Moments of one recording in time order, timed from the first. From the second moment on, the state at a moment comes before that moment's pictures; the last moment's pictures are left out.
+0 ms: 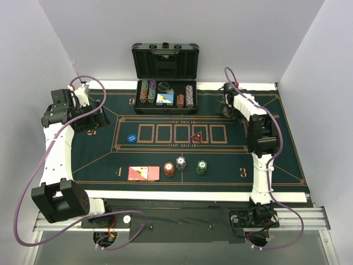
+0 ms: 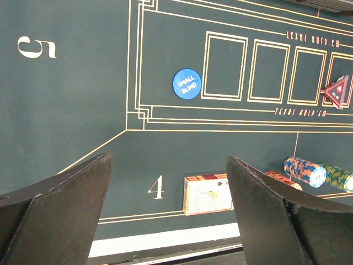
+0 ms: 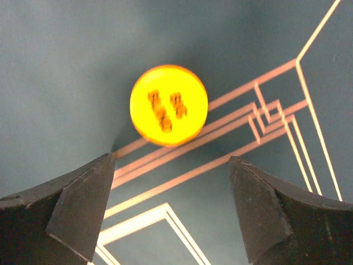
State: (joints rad) left arm 0.23 1.35 1.36 -0.90 0.34 -0.06; right arm 0.14 2.31 1.86 -0.71 0.33 0.59
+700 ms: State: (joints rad) left arm 0.23 1.30 1.36 -0.94 0.36 -0.04; right arm 0.57 2.05 1.50 -0.55 0.25 0.49
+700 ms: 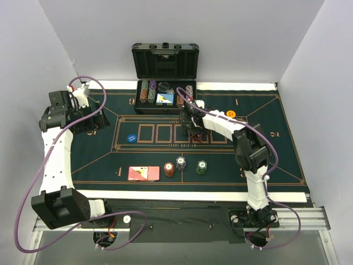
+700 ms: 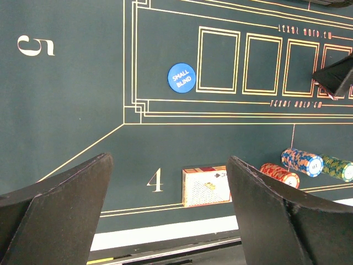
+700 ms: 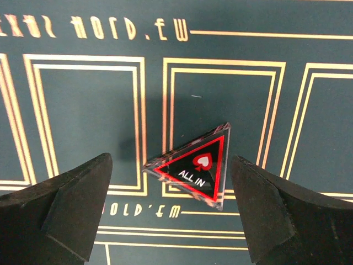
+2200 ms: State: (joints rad) left arm 0.23 1.28 1.36 -0.95 0.35 -0.02; right arm 0.25 1.35 0.70 -0.62 0.52 0.82
